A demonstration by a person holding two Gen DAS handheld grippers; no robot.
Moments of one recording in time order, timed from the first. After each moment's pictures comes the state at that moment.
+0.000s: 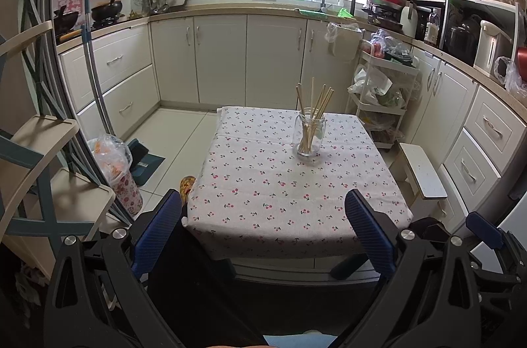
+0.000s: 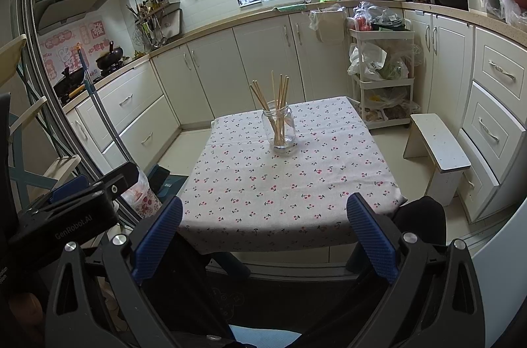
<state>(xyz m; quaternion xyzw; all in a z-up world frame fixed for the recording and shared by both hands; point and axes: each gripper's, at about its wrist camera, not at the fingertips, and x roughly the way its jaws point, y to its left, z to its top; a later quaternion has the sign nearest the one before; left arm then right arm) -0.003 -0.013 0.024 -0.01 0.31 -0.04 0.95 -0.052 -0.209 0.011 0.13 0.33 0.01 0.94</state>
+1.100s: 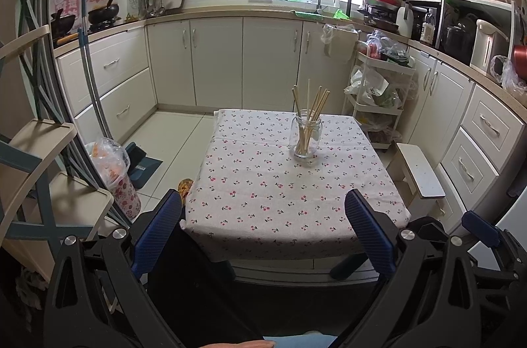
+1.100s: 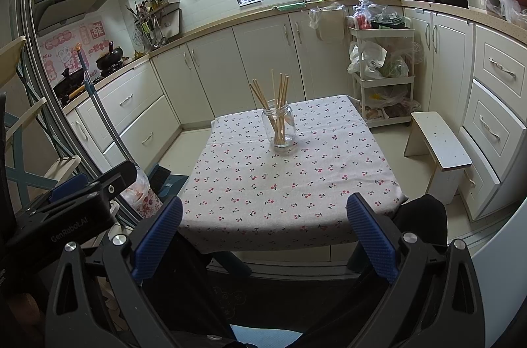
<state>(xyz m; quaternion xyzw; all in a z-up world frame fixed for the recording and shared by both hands) -0.004 -0.016 0.032 -0.01 0.31 -0.05 0.95 -0.052 -0.209 0.011 0.14 0.33 0.01 0.94</state>
